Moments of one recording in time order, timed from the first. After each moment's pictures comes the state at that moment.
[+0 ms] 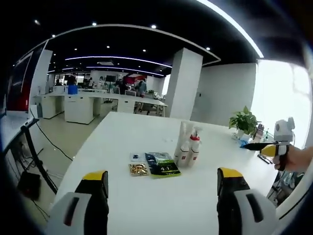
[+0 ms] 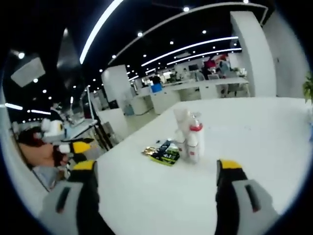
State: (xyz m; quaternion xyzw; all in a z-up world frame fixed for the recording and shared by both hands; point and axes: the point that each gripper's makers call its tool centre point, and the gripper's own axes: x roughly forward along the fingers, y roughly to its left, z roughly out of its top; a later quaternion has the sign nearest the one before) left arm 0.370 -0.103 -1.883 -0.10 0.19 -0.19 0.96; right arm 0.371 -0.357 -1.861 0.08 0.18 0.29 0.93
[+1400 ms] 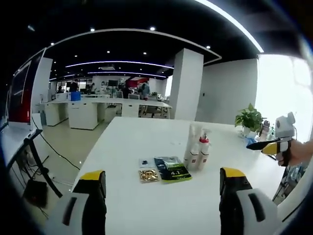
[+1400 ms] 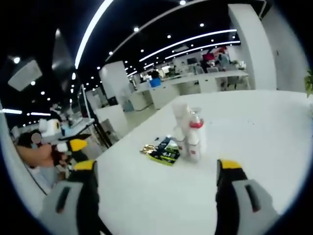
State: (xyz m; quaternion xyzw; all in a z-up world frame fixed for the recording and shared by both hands) left arm 0.392 -0.091 -1.876 -0.07 0.18 -0.18 0.97; right arm 0.393 -0.354 -1.871 0.10 0.21 0.29 0.93
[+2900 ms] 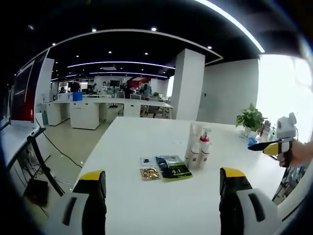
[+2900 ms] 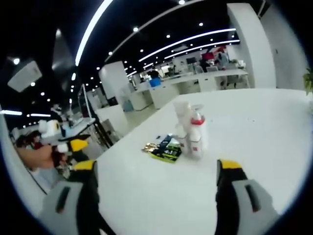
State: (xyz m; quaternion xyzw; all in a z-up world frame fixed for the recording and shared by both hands) left arm 0.385 -0.086 -1.879 -0.07 0.18 -0.17 0.97; right arm 0.382 -0.352 -1.873 0.10 0.21 0.29 0.93
